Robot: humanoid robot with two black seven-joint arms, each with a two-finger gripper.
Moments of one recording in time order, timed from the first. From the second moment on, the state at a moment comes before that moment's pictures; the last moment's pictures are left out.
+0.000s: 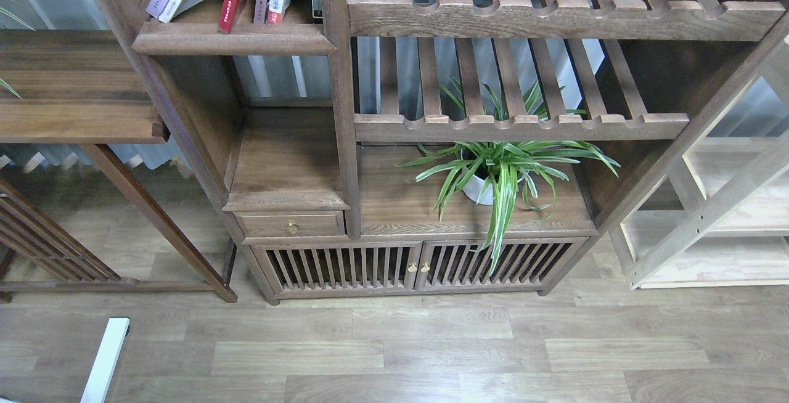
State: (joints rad) left arm -0.09 0.00 -0.21 -0.30 0.11 -0.25 -0.49; right arm 0.01 -0.11 0.65 0.11 0.15 0.54 -0.04
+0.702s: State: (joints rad) left arm -0.64 0.00 -0.32 -0.45 0.11 -0.49 -0.49; right arm 0.39 -0.33 0.68 0.36 0.15 0.58 -0.06
